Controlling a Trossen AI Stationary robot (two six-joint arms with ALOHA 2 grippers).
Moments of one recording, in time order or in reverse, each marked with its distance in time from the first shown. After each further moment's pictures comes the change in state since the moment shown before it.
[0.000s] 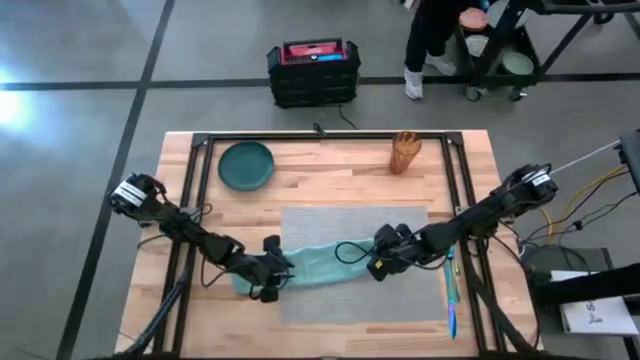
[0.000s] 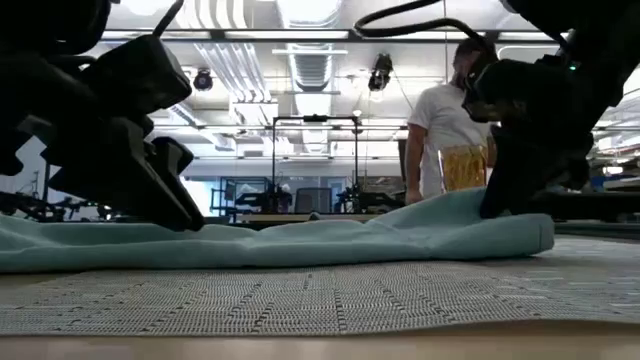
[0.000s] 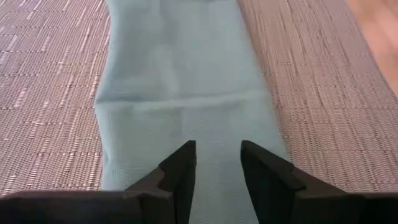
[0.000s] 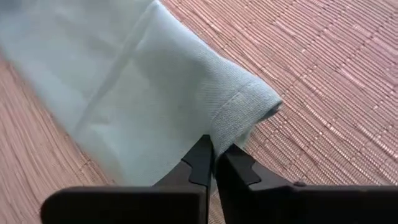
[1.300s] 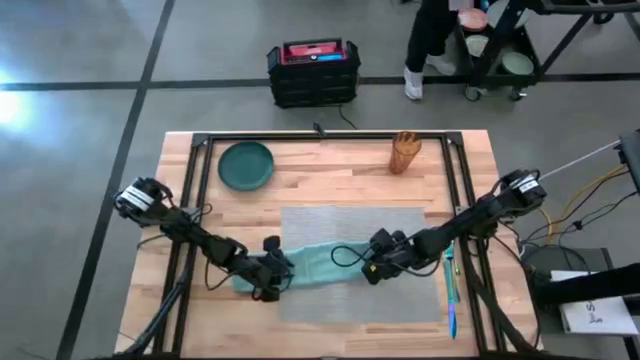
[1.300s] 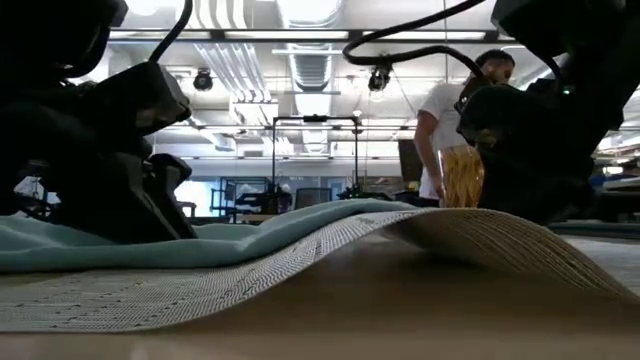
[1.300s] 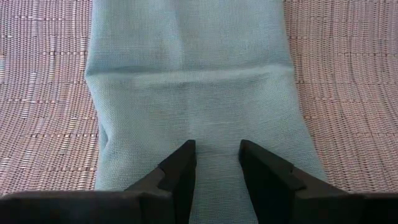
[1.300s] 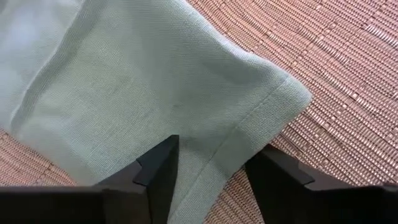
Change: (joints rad) left arm 0.000 0.071 0.001 0.007 -0.021 0.007; right arm 0.001 0.130 0.003 0.085 -0.027 0.063
